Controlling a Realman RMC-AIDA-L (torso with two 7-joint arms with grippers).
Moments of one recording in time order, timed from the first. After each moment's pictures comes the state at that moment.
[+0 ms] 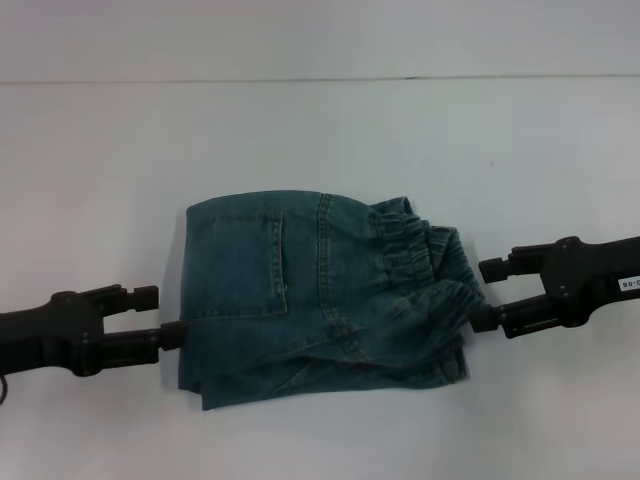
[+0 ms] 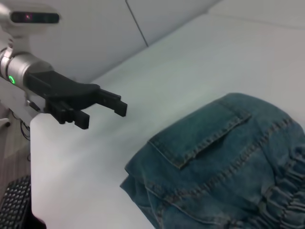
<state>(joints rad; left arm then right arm) -0.29 -2.05 0.72 0.82 1.96 1.72 -1.65 0.58 2.03 -0.68 -0.82 -2.26 -1.76 1.71</state>
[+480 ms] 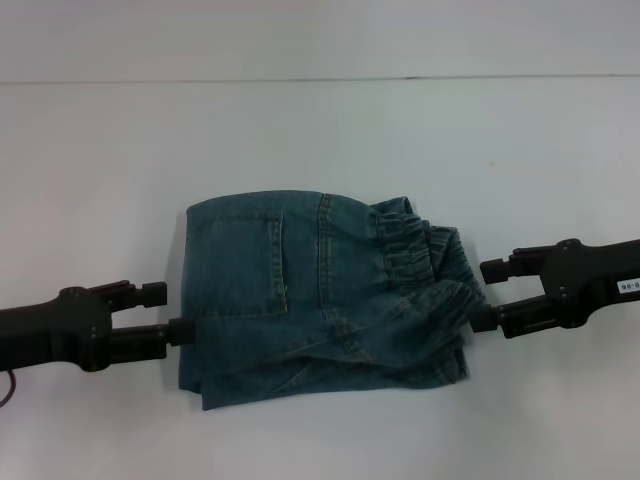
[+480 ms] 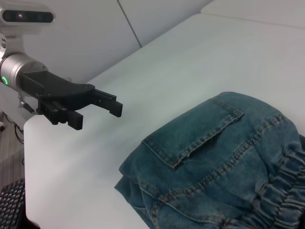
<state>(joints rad) -0.31 -2.06 0.71 0.81 1.97 1.72 -1.66 0.57 2.04 -0.67 -0.82 -2.26 -1.75 1.71</state>
